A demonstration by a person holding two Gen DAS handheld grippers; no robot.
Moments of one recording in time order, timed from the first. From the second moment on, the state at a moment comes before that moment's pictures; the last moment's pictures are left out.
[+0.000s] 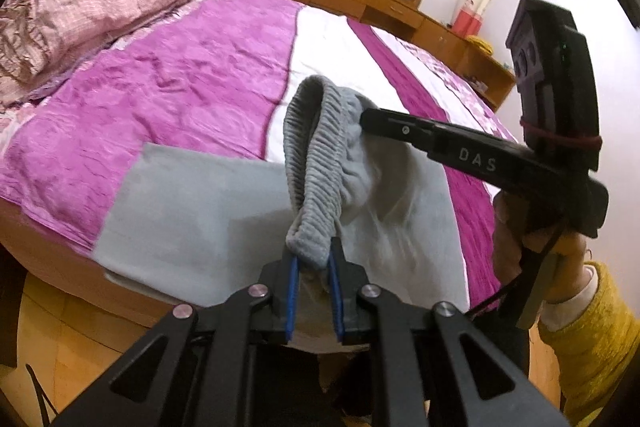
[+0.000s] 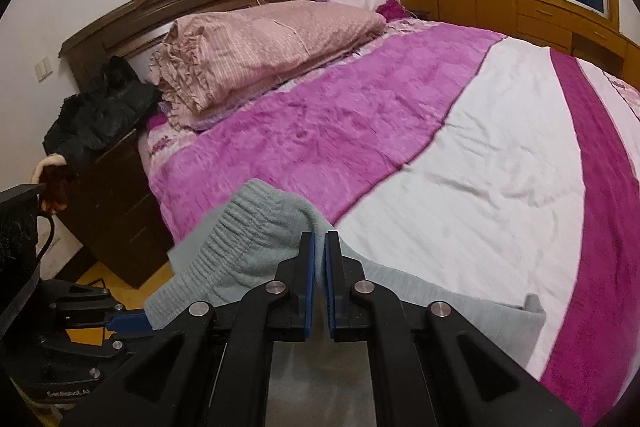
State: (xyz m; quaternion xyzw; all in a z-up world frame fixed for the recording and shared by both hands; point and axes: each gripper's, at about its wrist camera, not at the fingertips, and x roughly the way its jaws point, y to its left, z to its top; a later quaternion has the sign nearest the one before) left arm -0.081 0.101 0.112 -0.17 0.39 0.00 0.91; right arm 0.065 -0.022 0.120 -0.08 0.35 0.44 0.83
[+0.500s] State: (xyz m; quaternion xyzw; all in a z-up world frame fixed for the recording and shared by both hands) left arm -0.092 0.172 0.123 -0.19 0.38 0.05 0.90; right arm 0.066 0.062 0.118 -0.08 0.35 0.47 0.81
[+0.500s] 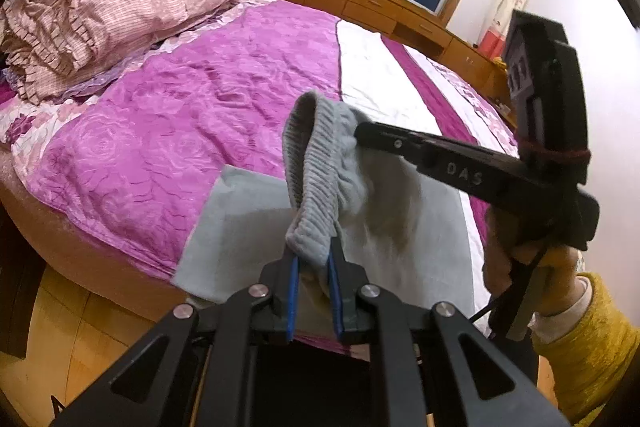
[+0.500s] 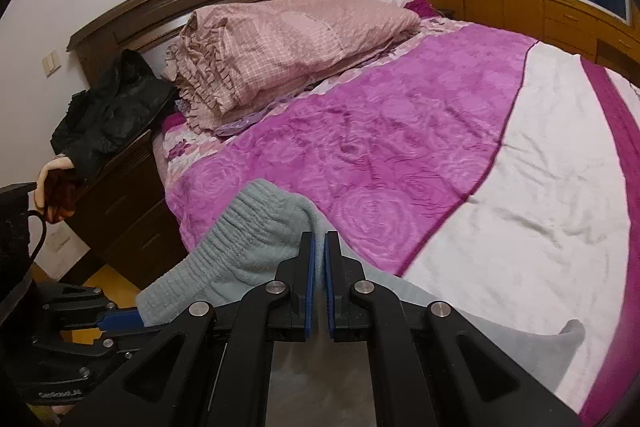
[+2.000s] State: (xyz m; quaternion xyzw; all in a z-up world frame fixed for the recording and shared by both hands) left arm -0.042 0.210 0.059 -0.16 0.44 0.10 0.88; right arm 0.119 -0.036 0.048 0.05 0.46 0.30 0.84
